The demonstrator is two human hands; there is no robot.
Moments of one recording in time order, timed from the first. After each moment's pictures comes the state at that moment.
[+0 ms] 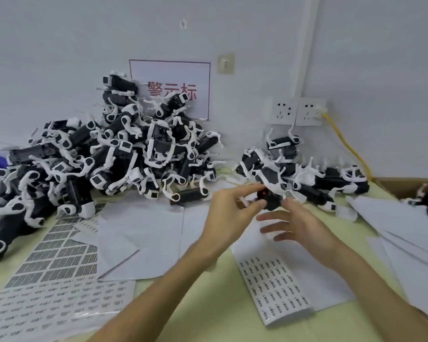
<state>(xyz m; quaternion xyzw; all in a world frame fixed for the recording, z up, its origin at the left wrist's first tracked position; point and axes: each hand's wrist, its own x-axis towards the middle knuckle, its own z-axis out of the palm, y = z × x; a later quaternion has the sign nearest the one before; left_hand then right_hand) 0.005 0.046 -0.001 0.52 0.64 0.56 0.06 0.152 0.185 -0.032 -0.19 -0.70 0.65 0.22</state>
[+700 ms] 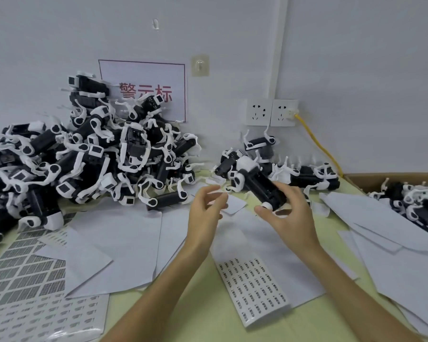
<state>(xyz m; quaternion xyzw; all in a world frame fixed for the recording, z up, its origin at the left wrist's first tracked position) 0.002 0.067 -0.028 0.34 0.57 0.72 0.22 0.155 0.191 -0.039 -0.28 -0.75 0.33 0.50</state>
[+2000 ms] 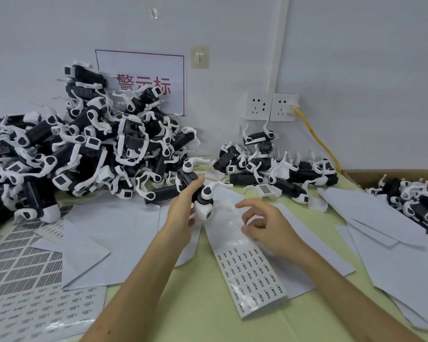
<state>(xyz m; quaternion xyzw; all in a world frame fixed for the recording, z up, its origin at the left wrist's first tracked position) -0.031 0.058 -0.016 0.15 0.57 0.72 0.37 0.144 0.174 -0.052 -0.22 -0.80 0.48 0.30</state>
